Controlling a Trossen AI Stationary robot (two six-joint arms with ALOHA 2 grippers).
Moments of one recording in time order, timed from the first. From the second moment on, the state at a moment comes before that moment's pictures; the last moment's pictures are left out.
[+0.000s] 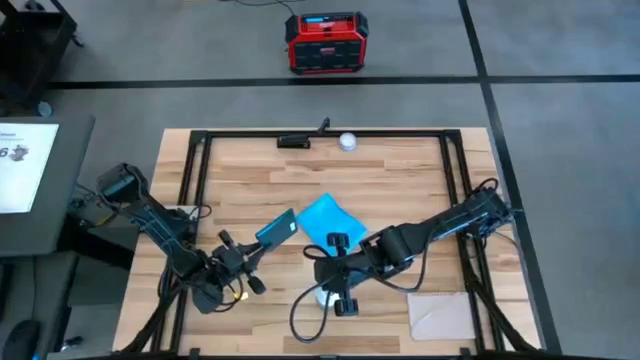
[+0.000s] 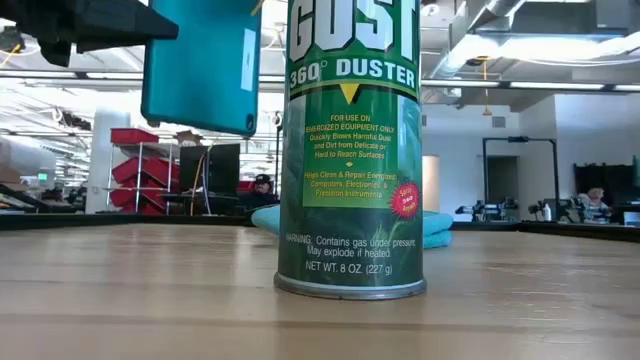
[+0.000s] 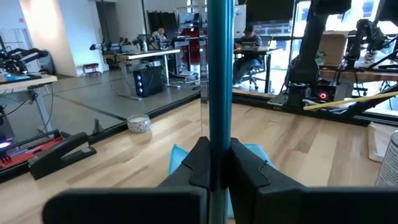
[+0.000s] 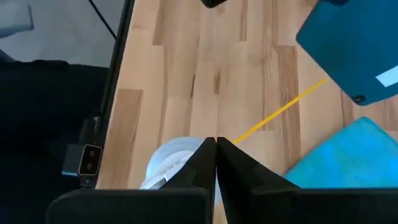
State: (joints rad) left arm -0.87 1.44 0.56 0.45 -1.54 -0.46; right arm 0.43 1.94 1.95 -0.92 0.15 0.29
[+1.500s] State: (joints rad) left arm -0.81 1.44 0.56 0.38 -1.45 -0.49; right arm 0.42 1.97 1.95 -0.91 0.15 0.26
